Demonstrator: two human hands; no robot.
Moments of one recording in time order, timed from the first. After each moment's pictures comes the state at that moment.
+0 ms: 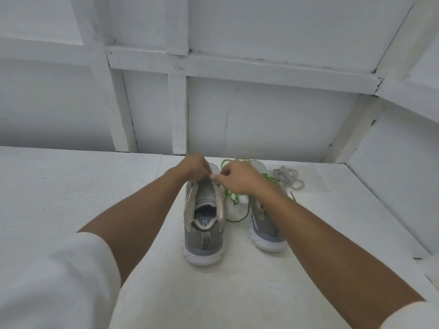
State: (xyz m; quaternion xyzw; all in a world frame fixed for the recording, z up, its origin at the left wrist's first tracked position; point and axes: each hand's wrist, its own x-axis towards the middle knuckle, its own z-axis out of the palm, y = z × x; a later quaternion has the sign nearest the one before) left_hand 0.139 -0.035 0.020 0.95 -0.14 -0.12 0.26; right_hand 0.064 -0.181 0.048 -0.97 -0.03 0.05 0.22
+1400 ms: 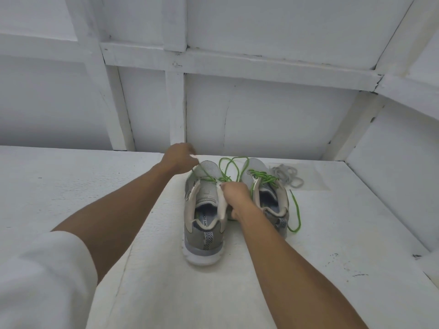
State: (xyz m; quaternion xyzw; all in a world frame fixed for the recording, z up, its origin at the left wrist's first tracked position) left_hand 0.159 -0.011 0.017 0.96 -0.09 -0.01 0.28; right_hand 0.063 -0.158 -0.013 -0.75 0.27 0.06 0.60
